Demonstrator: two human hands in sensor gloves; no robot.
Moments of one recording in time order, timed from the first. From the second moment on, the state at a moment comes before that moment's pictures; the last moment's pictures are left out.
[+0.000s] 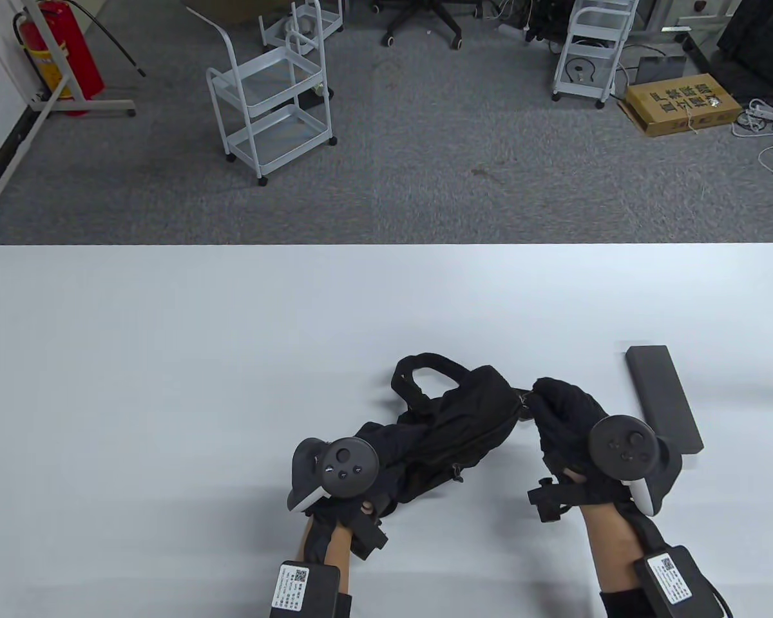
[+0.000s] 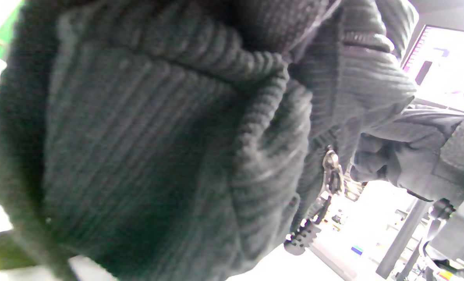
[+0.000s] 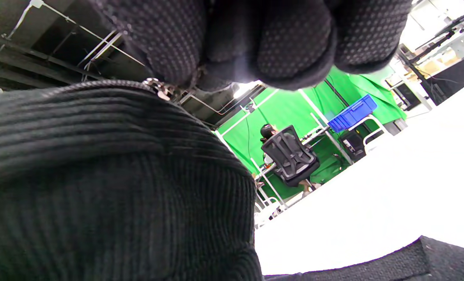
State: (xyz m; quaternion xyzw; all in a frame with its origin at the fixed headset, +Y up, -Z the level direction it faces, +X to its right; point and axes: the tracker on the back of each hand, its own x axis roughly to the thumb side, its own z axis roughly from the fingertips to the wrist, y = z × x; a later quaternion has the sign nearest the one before) left_hand -0.095 -0.706 -0.302 0.04 -0.28 0.29 0.91; right_hand 0.223 -0.667 -0.292 0.01 -0.20 0.91 0.36
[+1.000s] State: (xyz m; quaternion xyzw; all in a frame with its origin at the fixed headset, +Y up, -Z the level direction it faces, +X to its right) left_hand -0.125 -0.695 -0.299 0.16 -0.14 0.33 0.92; right_hand 0.331 -0.727 -0.310 -0.22 -0.09 0.95 0.19
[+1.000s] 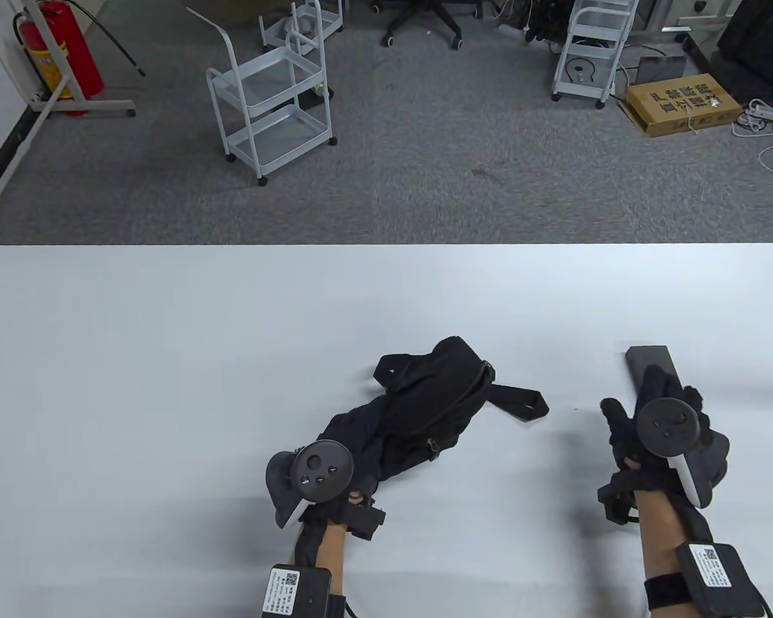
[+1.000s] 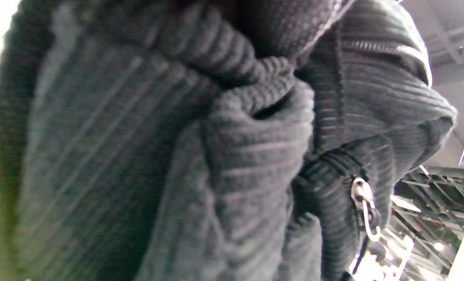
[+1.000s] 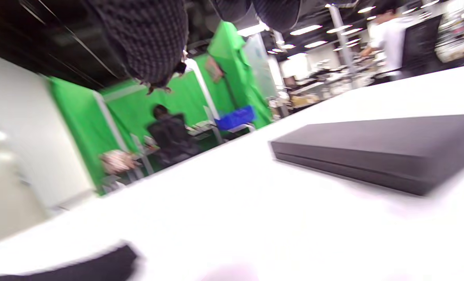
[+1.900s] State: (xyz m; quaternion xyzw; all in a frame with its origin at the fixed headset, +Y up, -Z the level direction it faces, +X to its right) left_hand -0.137 -0.699 -0.301 0.16 -0.12 0.34 0.92; right_hand 0.374 -0.785 -0.321 -0.33 0.03 0.93 0.16
